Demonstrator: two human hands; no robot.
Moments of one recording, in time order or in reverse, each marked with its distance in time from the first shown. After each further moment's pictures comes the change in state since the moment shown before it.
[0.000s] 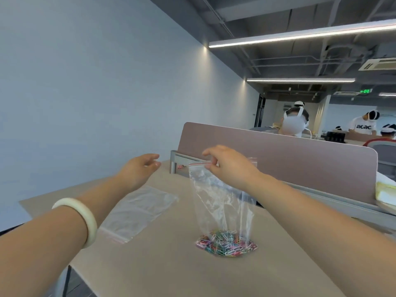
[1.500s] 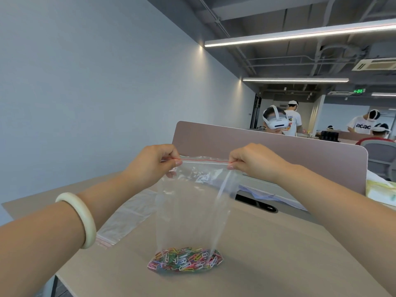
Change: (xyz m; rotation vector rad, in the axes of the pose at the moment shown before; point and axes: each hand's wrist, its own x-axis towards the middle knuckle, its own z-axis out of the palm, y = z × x) left_hand -0.014 0.053 0.028 0.039 -0.016 0.359; right_hand -0.018 0.061 -0.044 -0.203 -0.159 -0.019
